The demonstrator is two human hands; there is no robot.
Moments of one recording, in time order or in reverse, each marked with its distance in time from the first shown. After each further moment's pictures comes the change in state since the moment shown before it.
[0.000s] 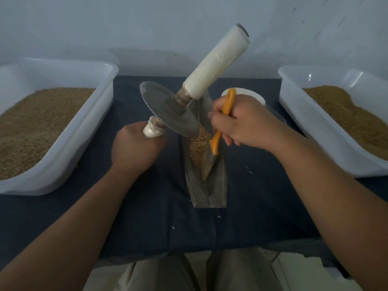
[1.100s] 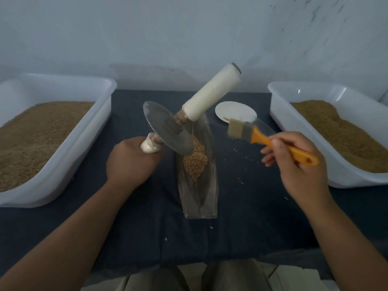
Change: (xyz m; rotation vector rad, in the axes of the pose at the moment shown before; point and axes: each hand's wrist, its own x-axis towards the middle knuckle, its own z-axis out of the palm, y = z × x) left_hand -0.006 0.006 -0.001 0.187 -0.001 0.021; right_hand -0.107 0.071 -0.001 0.108 0.638 -0.042
